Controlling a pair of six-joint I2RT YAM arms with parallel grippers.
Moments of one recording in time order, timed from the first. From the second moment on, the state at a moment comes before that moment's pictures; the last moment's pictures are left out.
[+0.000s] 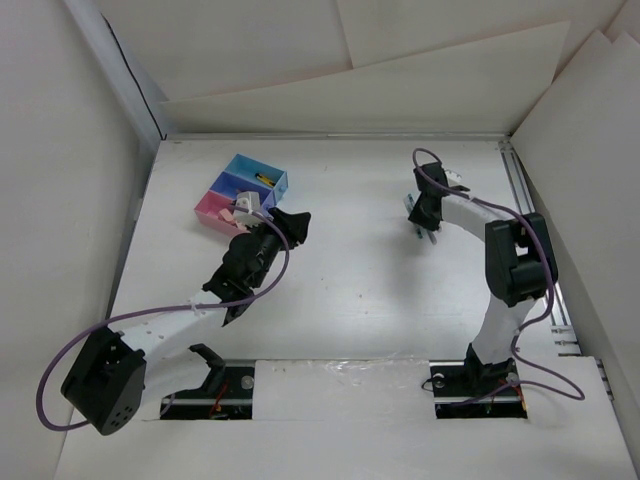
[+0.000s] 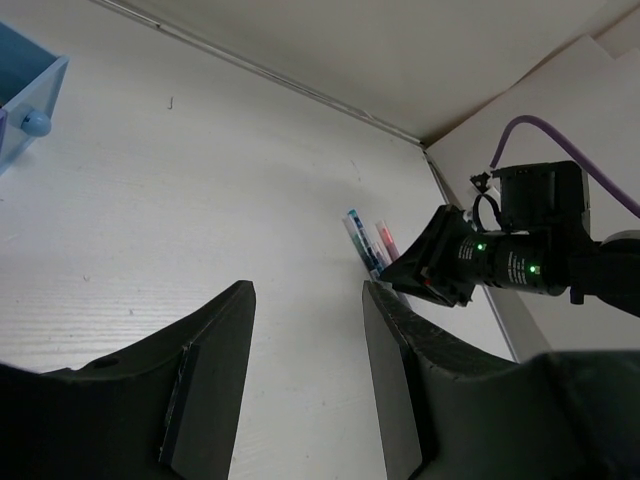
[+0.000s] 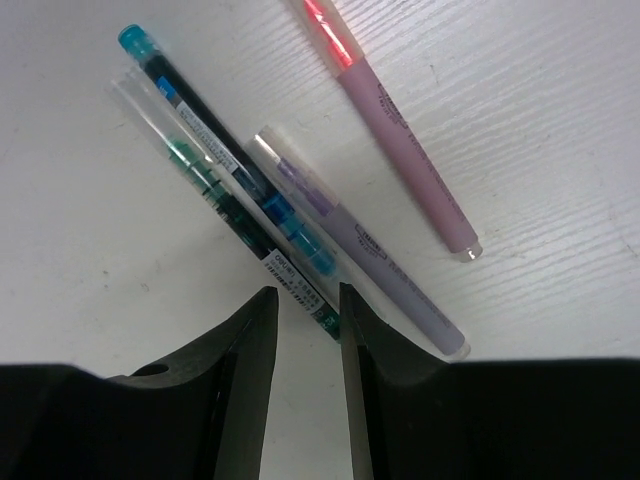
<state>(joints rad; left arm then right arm) -0.65 1.07 0.47 0.58 -0.27 -0.69 0.23 1.86 1.23 -0.41 0.30 0.68</state>
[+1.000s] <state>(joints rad) -0.65 1.07 0.47 0.58 -0.27 -0.70 0.32 1.93 1.31 -0.51 0.23 0.62</state>
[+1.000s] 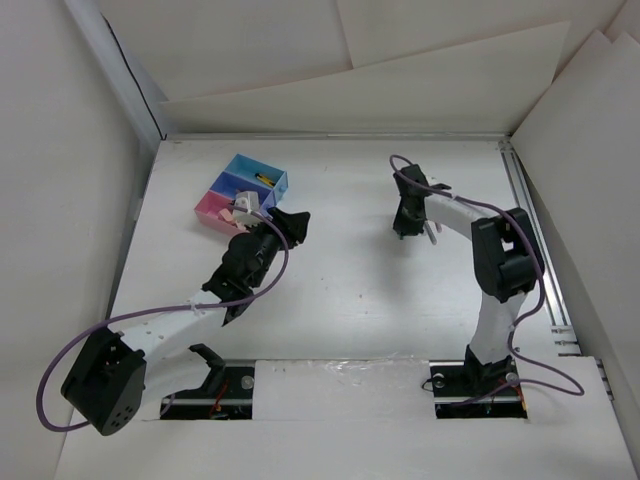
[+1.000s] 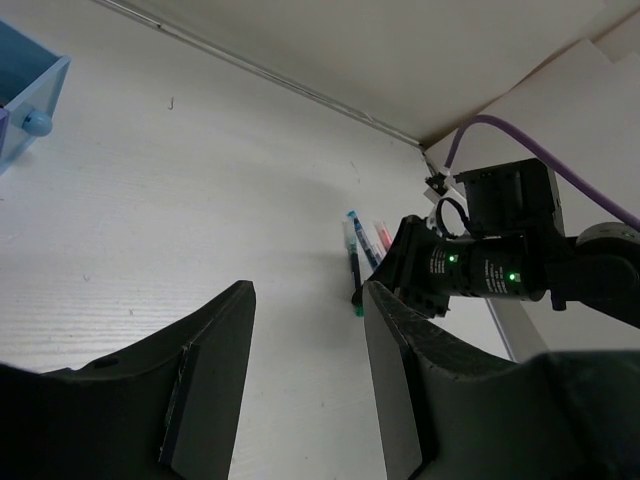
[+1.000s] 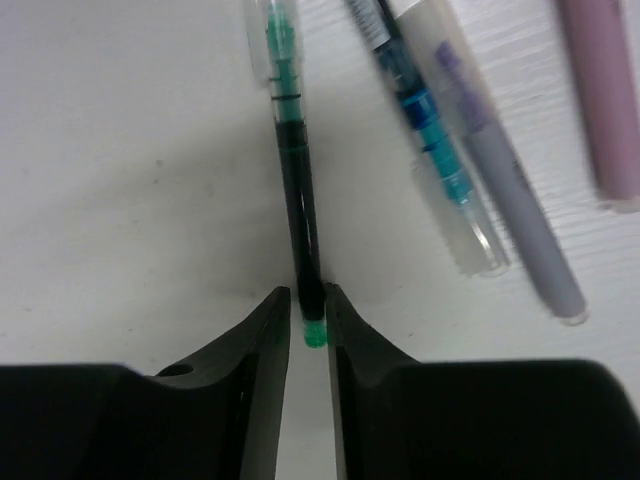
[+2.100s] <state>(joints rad) -0.61 1.44 0.72 0.39 0.01 -0.72 0.61 1.60 1.08 -0.20 -0.12 0.51</state>
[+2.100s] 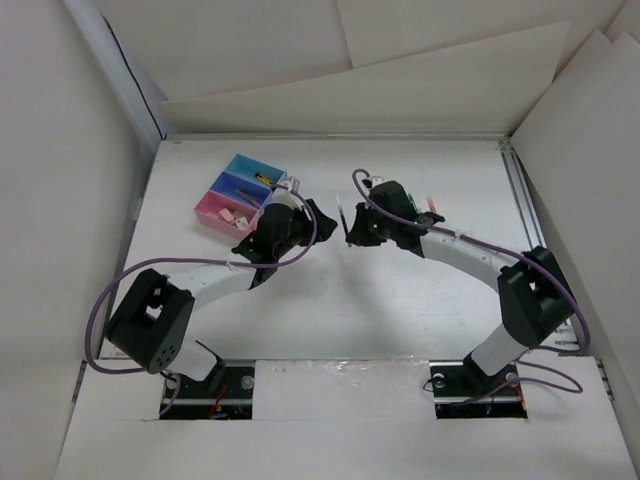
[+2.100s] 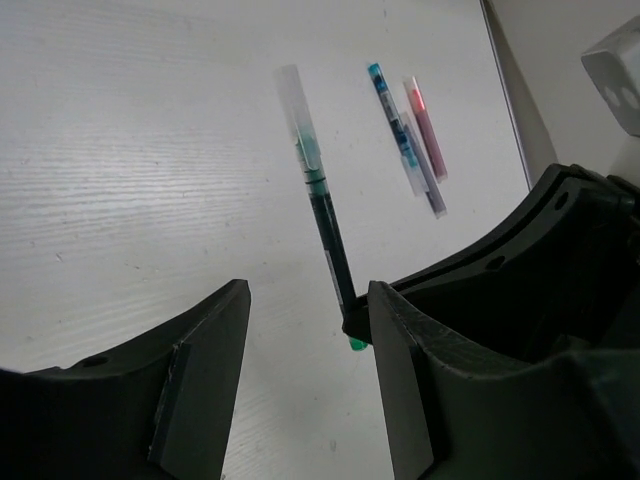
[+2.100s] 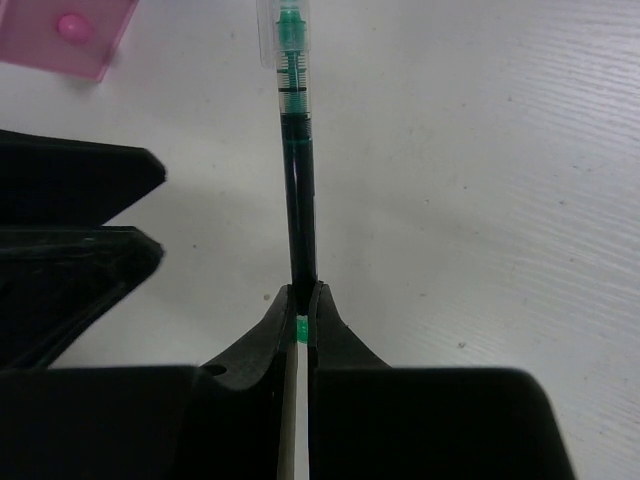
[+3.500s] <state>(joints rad) -0.11 1.56 0.84 0.43 -0.06 -0.96 0.66 1.30 0.93 -0.07 -0.13 0.53</state>
